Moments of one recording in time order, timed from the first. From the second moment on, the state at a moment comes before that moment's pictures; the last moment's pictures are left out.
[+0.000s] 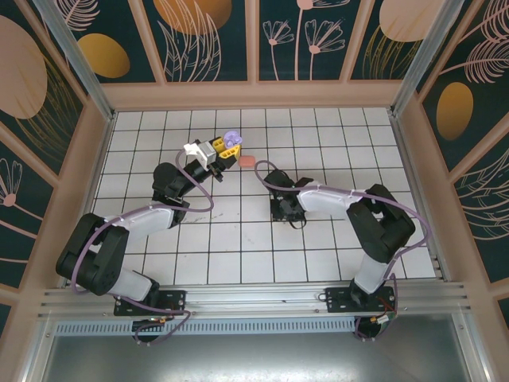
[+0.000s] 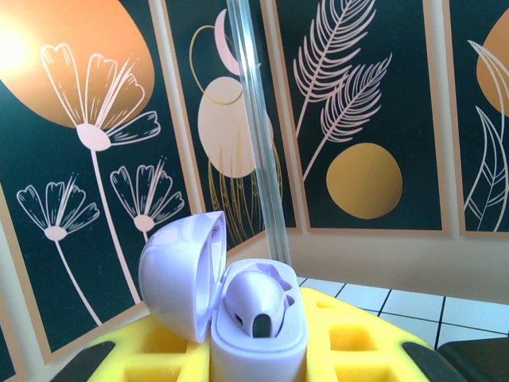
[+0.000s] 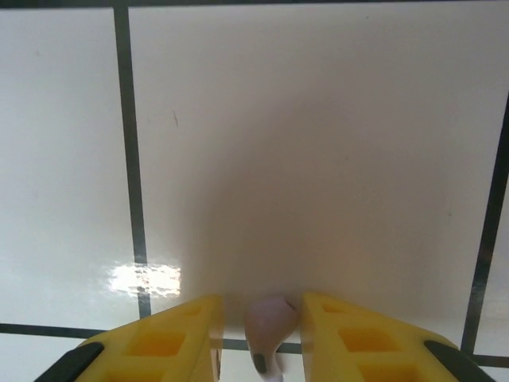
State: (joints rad) left arm -0.45 1.47 0.65 1.19 0.54 -0.03; right arm 0.75 1.74 1.02 -0.59 0.08 0.67
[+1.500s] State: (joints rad) left arm -0.45 1.47 0.65 1.19 0.54 -0.02; right arm 0.74 1.75 1.09 -0.66 0.07 0.66
